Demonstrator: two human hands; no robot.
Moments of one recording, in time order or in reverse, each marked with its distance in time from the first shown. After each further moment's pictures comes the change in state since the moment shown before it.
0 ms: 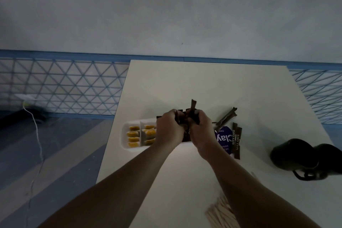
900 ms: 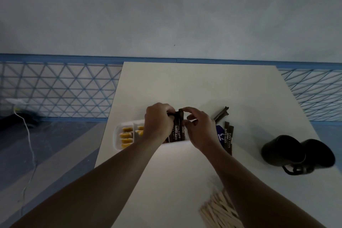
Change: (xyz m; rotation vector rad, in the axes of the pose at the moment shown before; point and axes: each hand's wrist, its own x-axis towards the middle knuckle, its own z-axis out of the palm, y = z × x) left_hand 0.019 0.000 -0.010 0.204 0.073 0.204; right_hand -0.001 -0.003 -0.031 -0.547 0.035 -0.337
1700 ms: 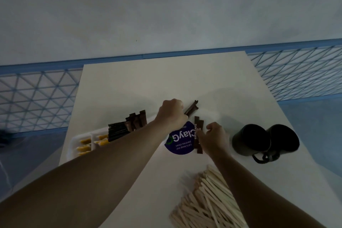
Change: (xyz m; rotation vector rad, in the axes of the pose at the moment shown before) left_hand 0.028 0.096 0.099 0.174 -0.496 0.043; right_hand -0.010 0.111 -0.067 -0.119 0.178 0.591
